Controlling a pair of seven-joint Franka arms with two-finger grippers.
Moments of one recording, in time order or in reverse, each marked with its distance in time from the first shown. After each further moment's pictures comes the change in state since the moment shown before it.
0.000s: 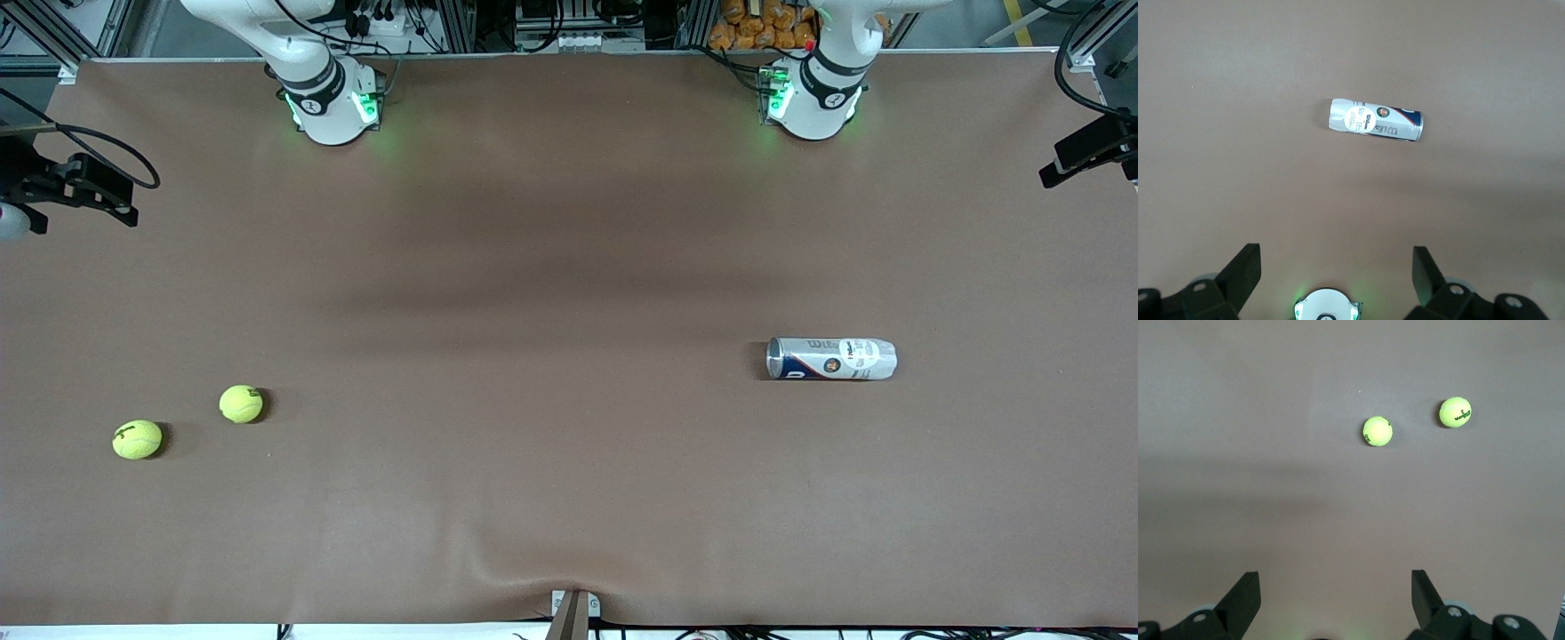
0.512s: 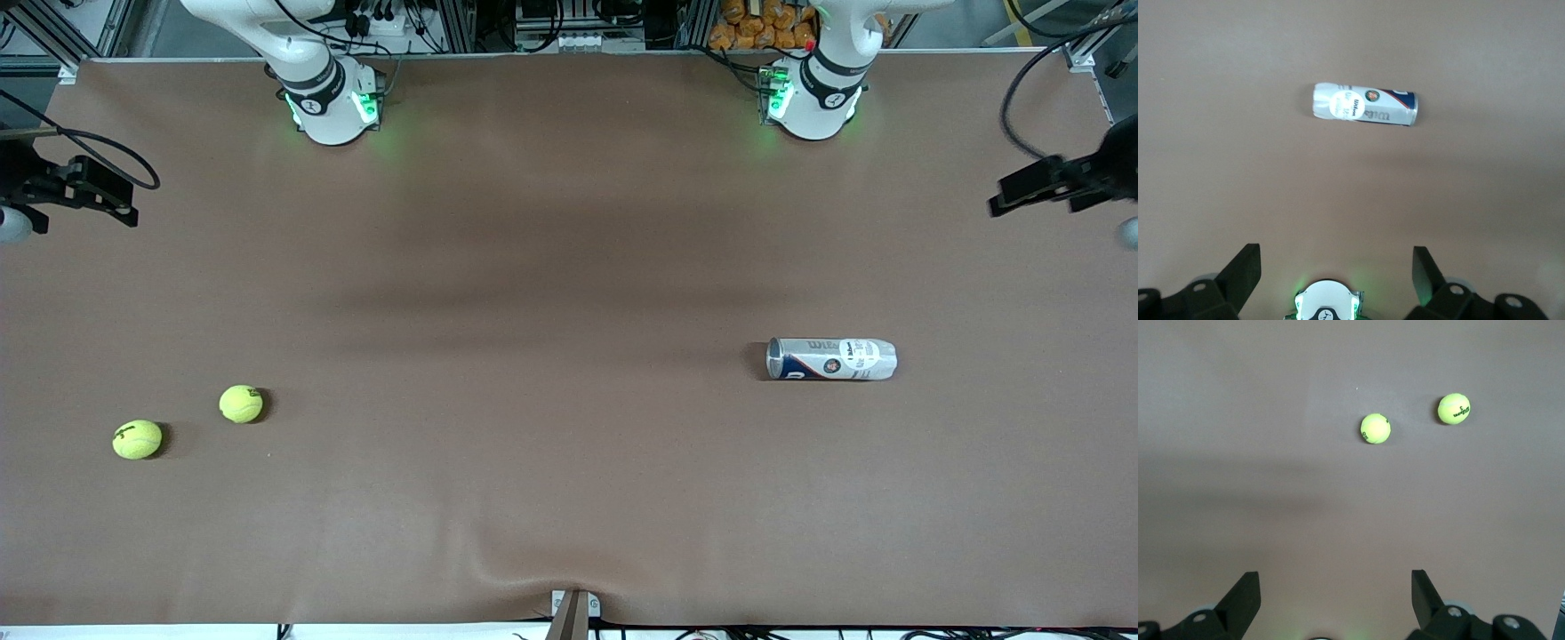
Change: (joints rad) left arm -0.053 0.090 -0.021 -0.013 0.000 0.000 0.000; right arm -0.002 0.002 -0.006 -0.013 -0.003 0.019 0.000
